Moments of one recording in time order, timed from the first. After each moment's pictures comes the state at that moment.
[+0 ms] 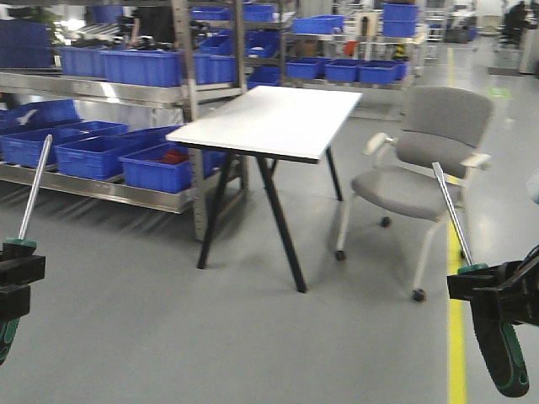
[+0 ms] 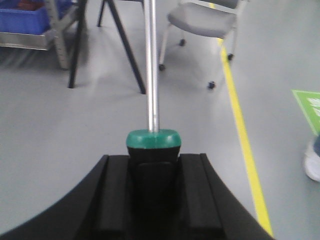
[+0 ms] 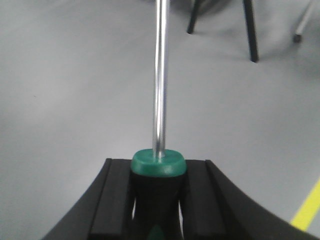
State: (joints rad) left arm -0.17 1.00 -0.96 -0.35 0.47 0.26; right arm 0.01 1.10 -1.08 0.57 0.77 -0.53
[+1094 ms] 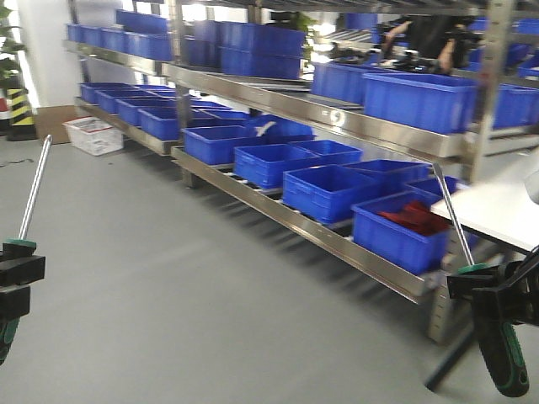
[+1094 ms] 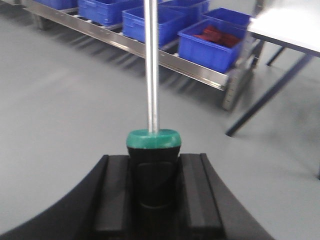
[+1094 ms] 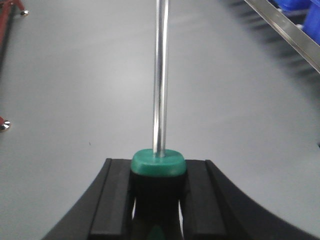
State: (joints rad) left arm -0.17 1.00 -0.96 -0.35 0.47 0.26; right arm 0.01 1.10 -1.08 0.56 0.77 -0.53
